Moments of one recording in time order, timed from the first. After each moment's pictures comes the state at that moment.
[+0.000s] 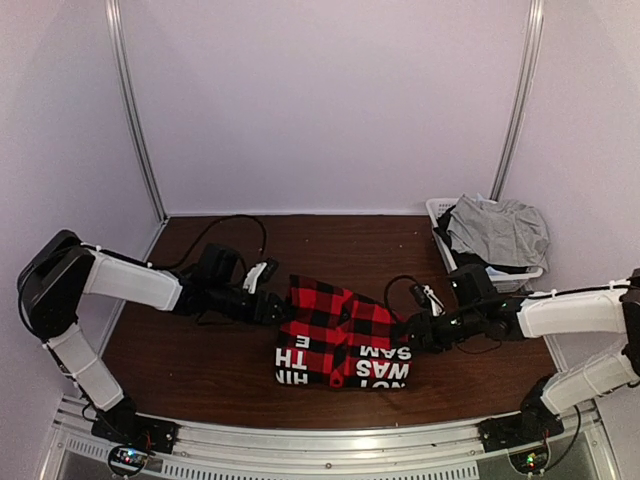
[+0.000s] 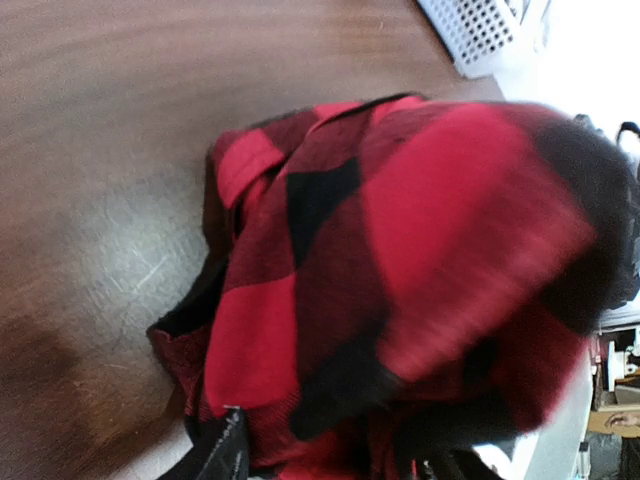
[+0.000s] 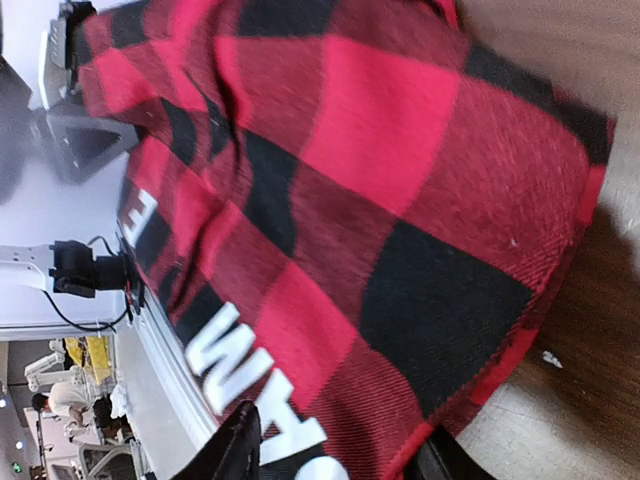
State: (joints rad) left arm -0.63 1.68 0.78 0.16 0.56 -0.45; right arm 0.62 1.33 0.48 0.04 -0.58 0.69
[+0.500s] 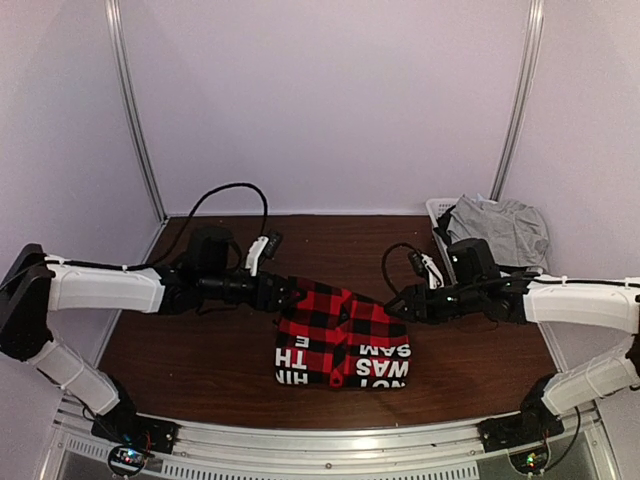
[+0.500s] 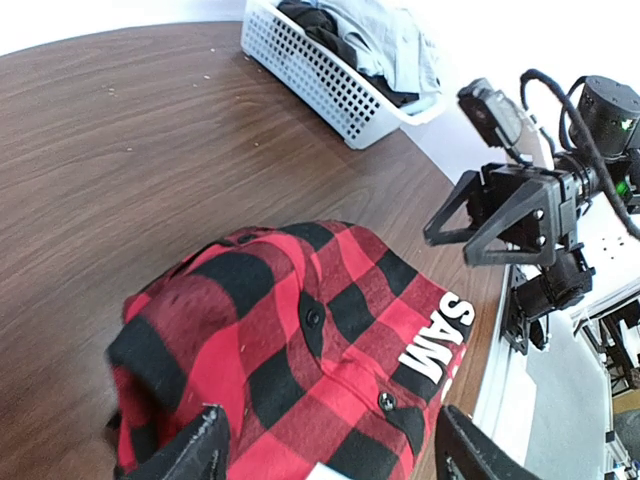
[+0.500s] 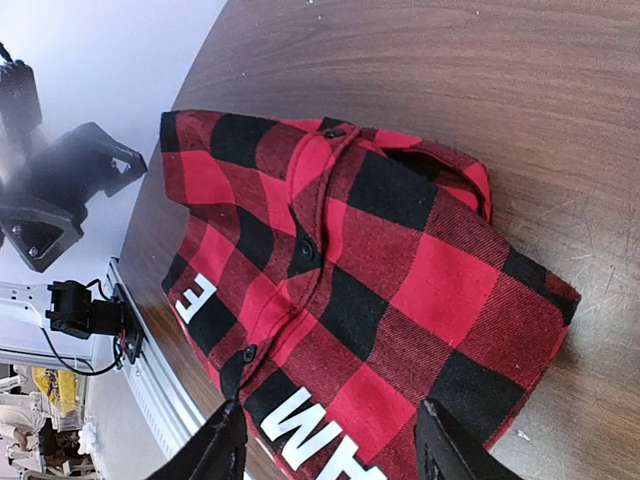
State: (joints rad) left arm -0.71 1.45 0.78 0.22 0.49 -0.38; right arm 0.64 1.23 0.67 -0.09 -0.40 0.61
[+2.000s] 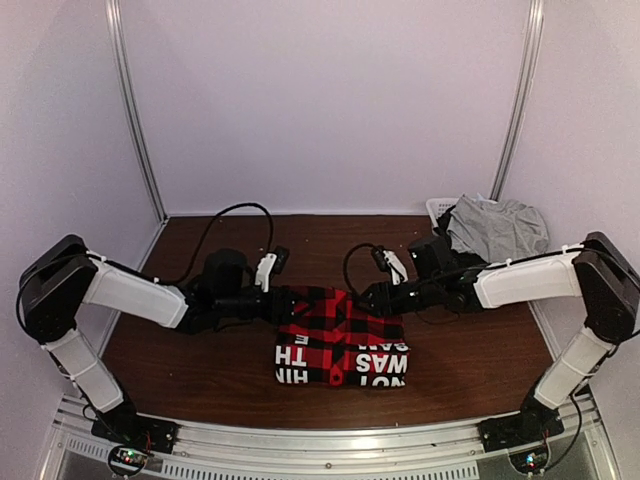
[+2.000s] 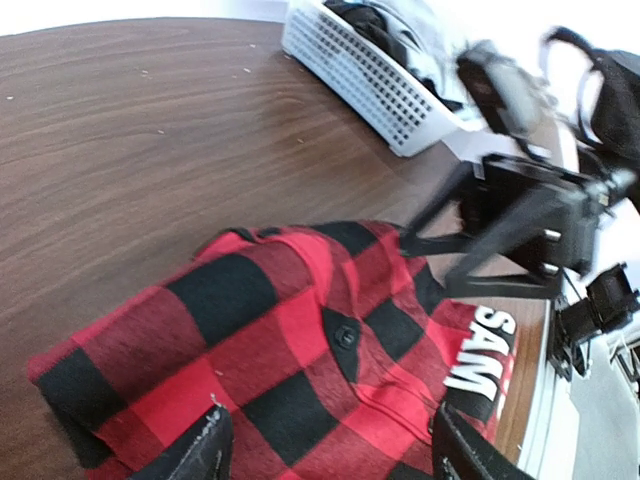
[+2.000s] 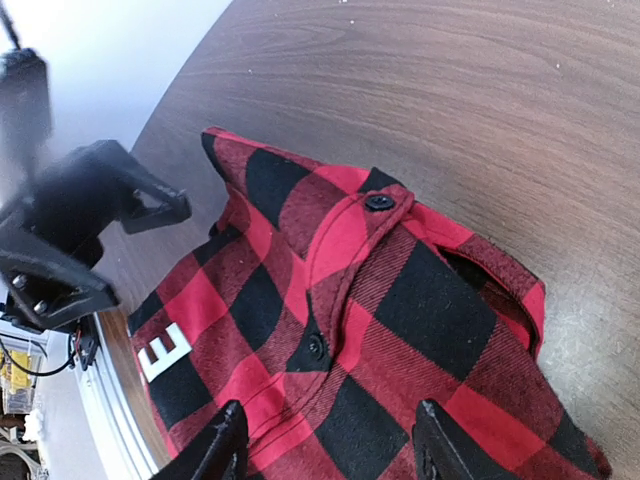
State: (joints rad) left arm -0.77 1.66 0.72 0.53 0.36 -0.44; right arm 0.69 1.59 0.82 0.13 -0.39 0.47
